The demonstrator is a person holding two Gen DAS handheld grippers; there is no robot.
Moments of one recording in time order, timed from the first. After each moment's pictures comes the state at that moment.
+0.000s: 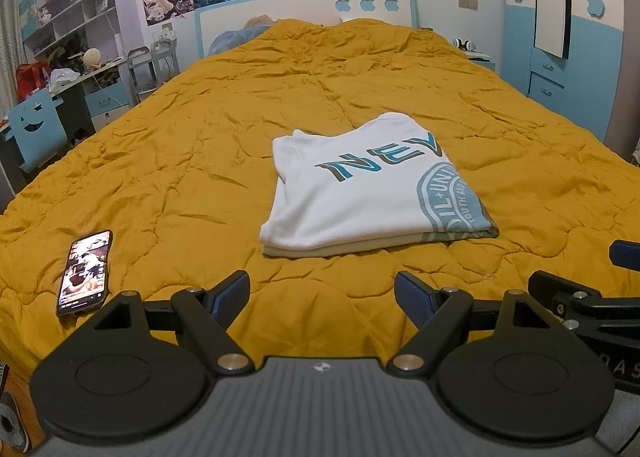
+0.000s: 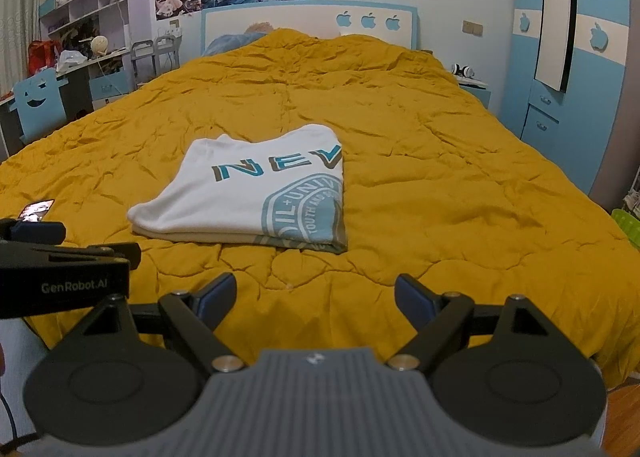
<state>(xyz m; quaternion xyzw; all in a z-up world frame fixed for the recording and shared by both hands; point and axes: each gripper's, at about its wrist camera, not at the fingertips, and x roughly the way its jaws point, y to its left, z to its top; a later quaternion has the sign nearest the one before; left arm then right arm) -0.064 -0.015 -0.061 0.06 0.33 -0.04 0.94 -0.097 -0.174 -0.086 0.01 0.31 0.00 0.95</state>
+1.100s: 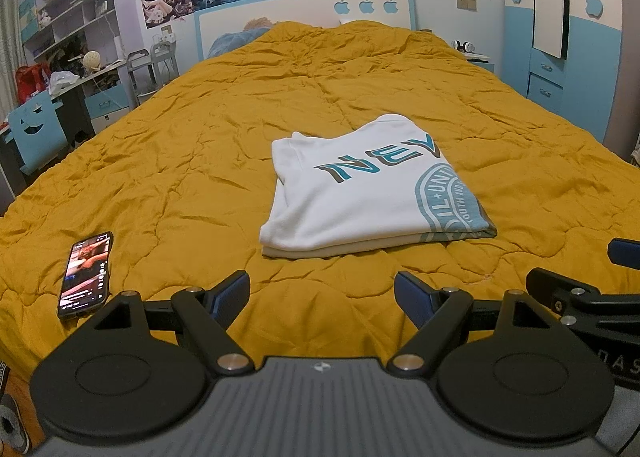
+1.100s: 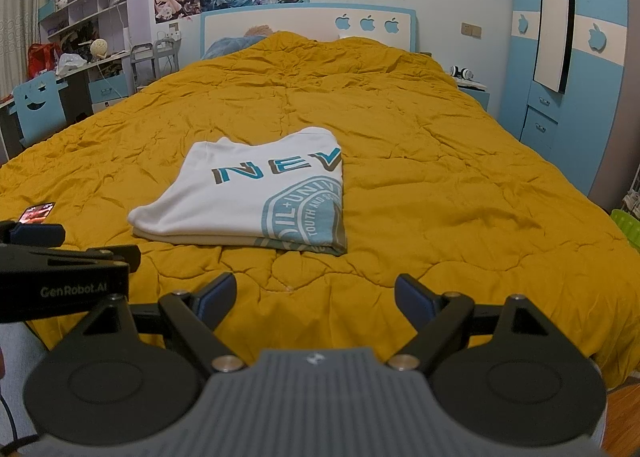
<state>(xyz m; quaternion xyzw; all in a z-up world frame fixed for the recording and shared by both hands) -0.066 -0.018 -0.060 0.06 0.33 -0.04 0.94 -0.098 -0.174 -0.086 0.01 0.31 0.00 0.95</state>
